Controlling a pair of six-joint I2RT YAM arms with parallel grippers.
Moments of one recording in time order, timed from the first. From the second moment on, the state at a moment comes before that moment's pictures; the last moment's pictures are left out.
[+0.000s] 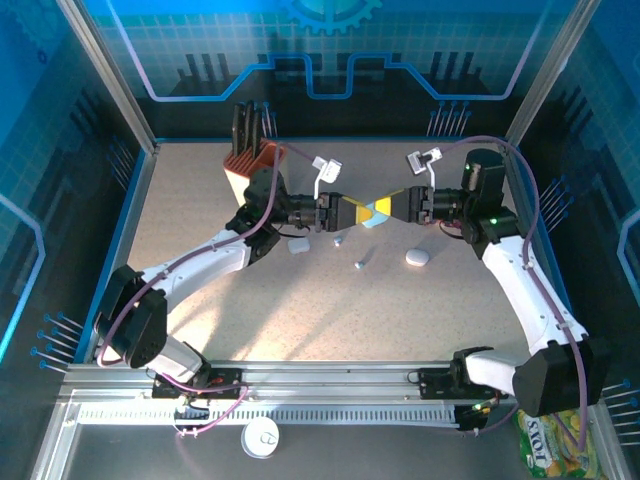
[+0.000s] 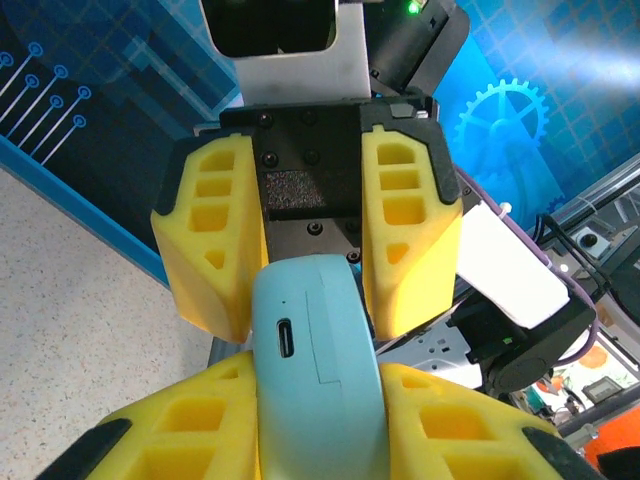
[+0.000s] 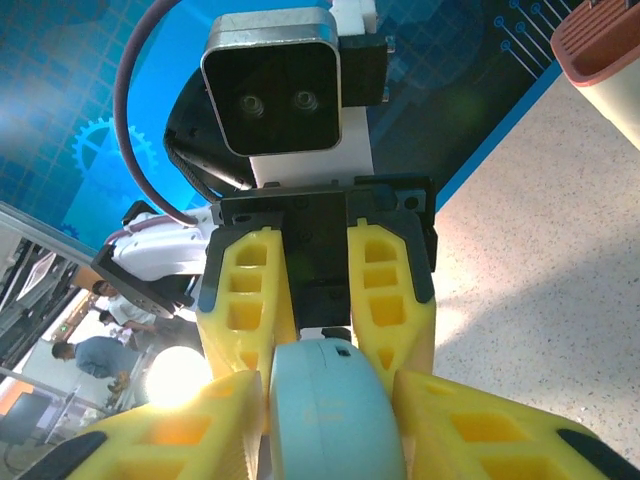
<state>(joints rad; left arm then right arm) -0.59 1.51 1.09 0.57 0.98 -0.95 0.15 1.19 1.09 -0.18 -1.31 0.63</state>
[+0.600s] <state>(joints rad) -0.57 1.49 1.08 0.59 0.88 -0.84 0.15 1.18 1.07 -0.08 -1.26 0.84</state>
